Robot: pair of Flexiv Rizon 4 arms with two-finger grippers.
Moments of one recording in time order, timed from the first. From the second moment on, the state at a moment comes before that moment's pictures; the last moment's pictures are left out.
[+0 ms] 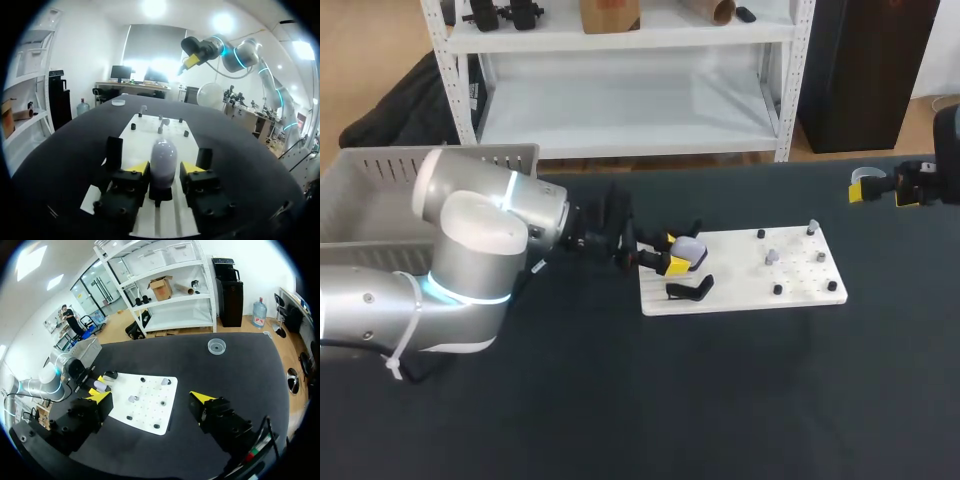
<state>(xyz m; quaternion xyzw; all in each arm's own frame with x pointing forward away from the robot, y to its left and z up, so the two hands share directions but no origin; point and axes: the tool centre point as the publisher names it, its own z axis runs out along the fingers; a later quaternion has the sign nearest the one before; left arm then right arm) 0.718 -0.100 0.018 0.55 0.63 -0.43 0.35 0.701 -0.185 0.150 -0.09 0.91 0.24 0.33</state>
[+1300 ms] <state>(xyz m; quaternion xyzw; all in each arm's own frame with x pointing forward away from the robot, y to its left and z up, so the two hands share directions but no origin) 0.725 -0.094 0.080 0.55 0.63 -0.41 0.37 0.689 -0.154 0.150 -0.16 0.92 0.22 0.29</state>
